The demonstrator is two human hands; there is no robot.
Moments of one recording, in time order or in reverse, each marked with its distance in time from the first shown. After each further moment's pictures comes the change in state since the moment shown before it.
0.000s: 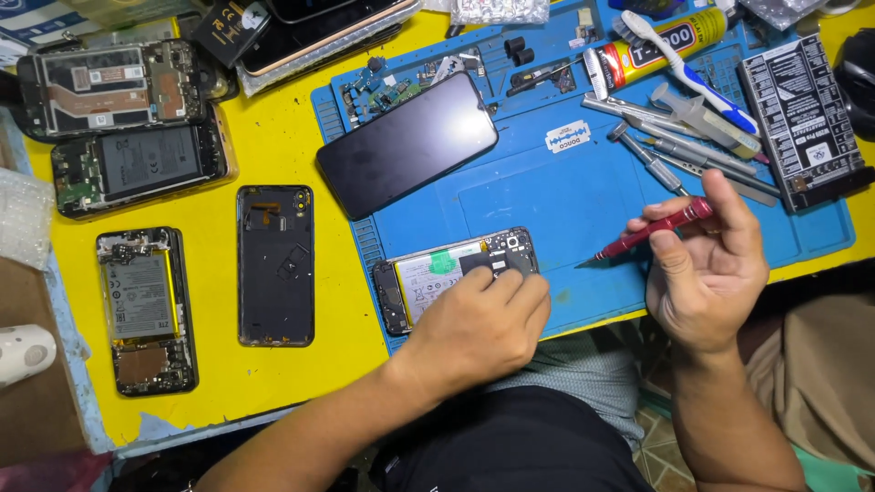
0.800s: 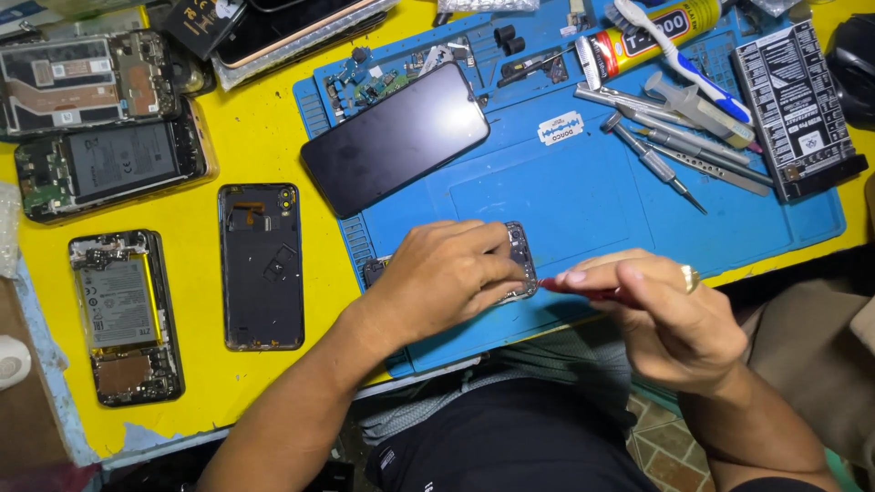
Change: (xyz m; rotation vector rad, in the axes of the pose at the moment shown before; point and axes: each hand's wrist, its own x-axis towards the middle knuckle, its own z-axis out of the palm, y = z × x) left_hand -0.002 -0.055 0.015 -0.594 -0.122 -0.144; right_hand 0.009 -0.071 0.029 -0.130 -0.641 -0.389
